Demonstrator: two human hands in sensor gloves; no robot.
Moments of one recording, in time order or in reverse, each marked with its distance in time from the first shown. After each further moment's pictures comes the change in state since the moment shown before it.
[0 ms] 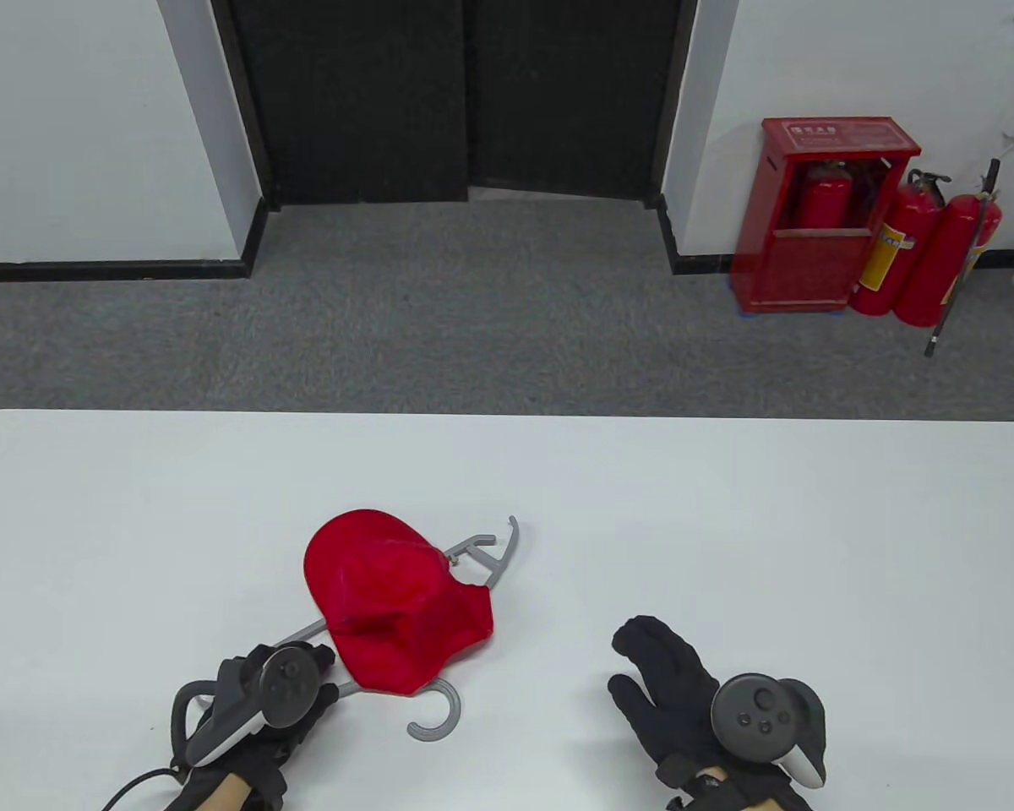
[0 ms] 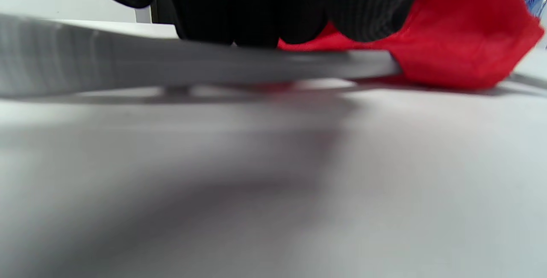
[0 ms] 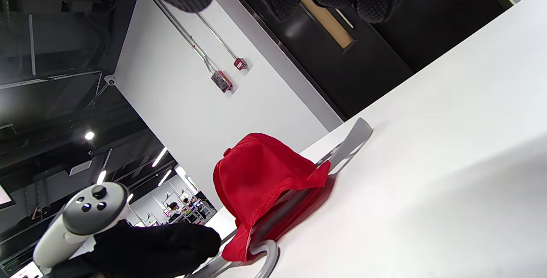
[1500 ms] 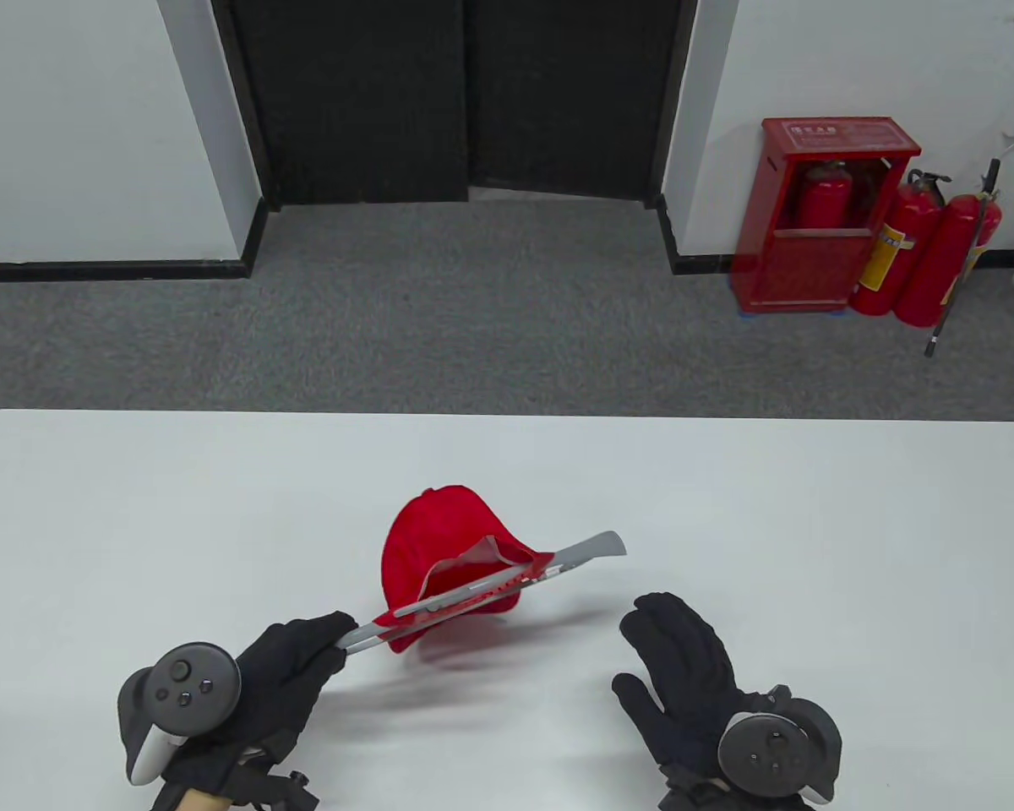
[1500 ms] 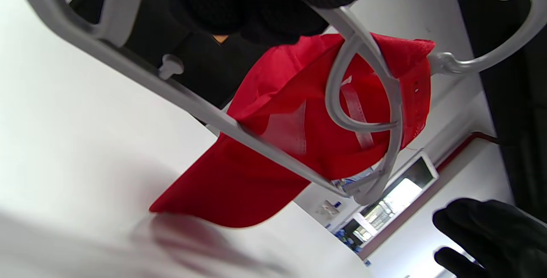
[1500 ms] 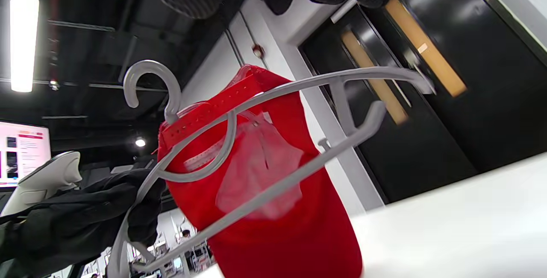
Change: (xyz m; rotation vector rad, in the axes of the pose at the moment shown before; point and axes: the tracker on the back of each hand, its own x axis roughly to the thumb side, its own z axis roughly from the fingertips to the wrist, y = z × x) left_hand 0.009 0.084 0.044 0.216 -0.259 0.762; right_hand 0.033 -0.017 0.011 -0.263 -0.286 0.204
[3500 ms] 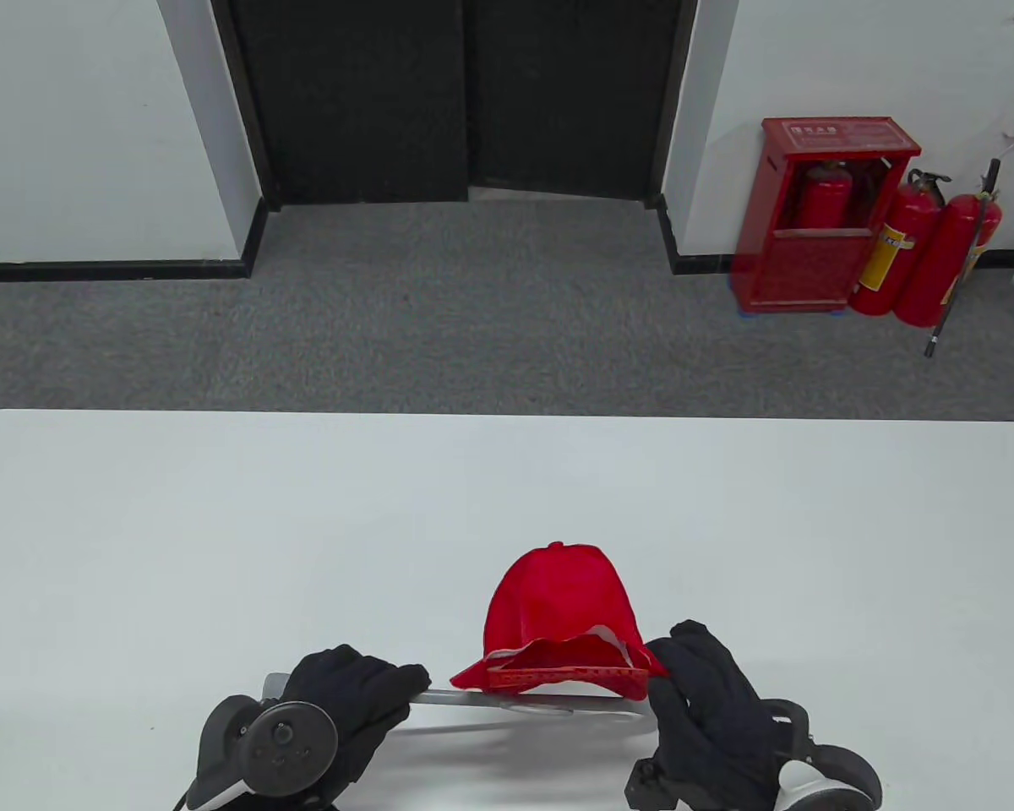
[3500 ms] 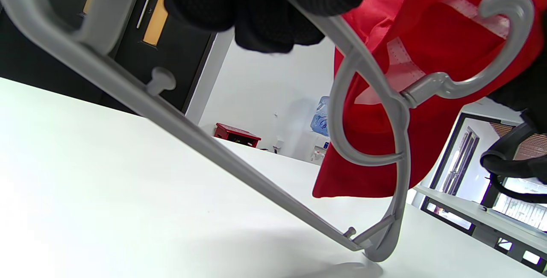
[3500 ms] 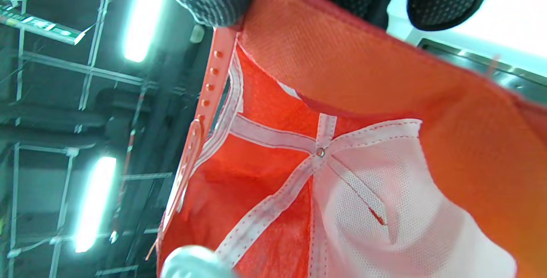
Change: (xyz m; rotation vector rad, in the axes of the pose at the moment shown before) left_hand 0.053 -0.038 0.011 -0.075 -0.219 -0.382; right_hand 0.030 -0.037 0.004 -0.447 -0.056 -0.277
